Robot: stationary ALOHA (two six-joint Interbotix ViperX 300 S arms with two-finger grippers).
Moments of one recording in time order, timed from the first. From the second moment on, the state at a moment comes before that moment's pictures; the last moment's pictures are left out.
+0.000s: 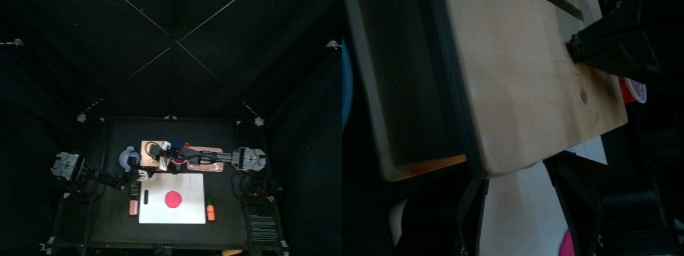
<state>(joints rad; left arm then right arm) -0.15 0.12 0.97 -1.18 -0.78 -0.42 -0.25 0.32 0.09 0.04 0.42 -0.14</state>
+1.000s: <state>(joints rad) -0.16 0.12 0.95 -1.21 -0.78 -0.42 -0.25 0.32 0.09 0.05 0.41 -0.13</state>
